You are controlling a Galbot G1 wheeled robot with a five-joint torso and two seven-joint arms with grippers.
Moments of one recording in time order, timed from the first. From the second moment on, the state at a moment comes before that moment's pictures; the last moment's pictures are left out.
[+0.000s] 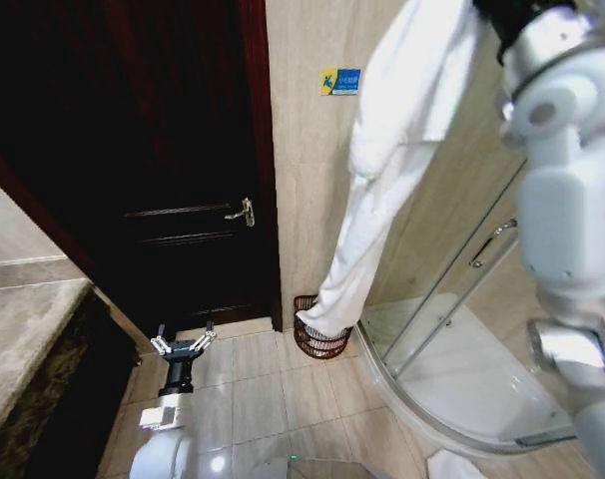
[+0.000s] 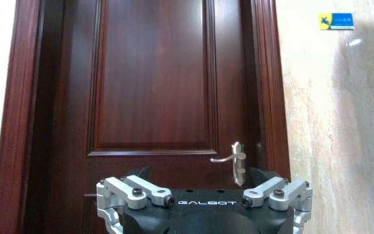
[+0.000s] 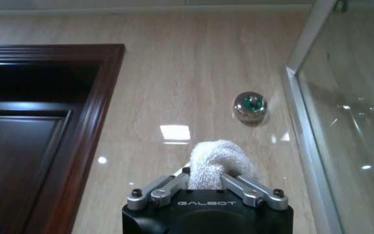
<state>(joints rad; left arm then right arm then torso) 1.73 -1.54 -0.74 -2.05 -0.13 -0.45 0.01 0.27 1.03 0.10 1.56 0.87 -0.35 0.19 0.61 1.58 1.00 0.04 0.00</state>
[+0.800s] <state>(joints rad) 1.71 -1.55 -0.76 -2.08 -0.16 -0.43 0.01 0.44 1.19 0.04 1.21 0.78 -0.29 0.14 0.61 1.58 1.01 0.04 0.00</state>
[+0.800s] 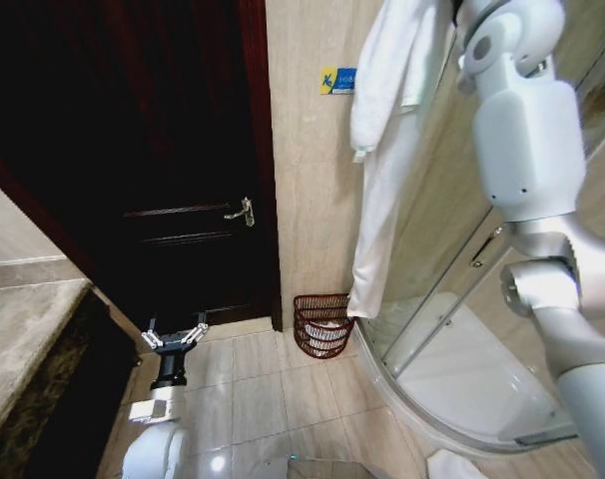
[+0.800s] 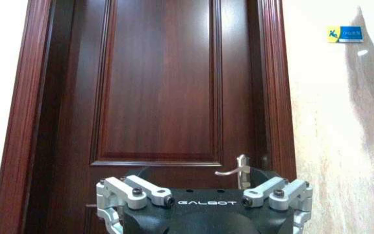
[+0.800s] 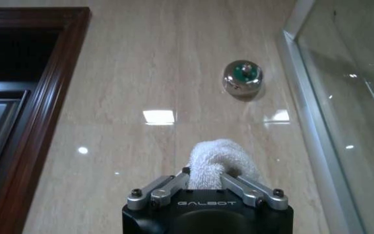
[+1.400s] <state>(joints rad) 1.72 -1.57 -0.75 -2.09 -0.14 -0.44 0.02 0.41 1.20 0.04 1.17 0.73 -0.27 0.11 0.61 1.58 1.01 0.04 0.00</state>
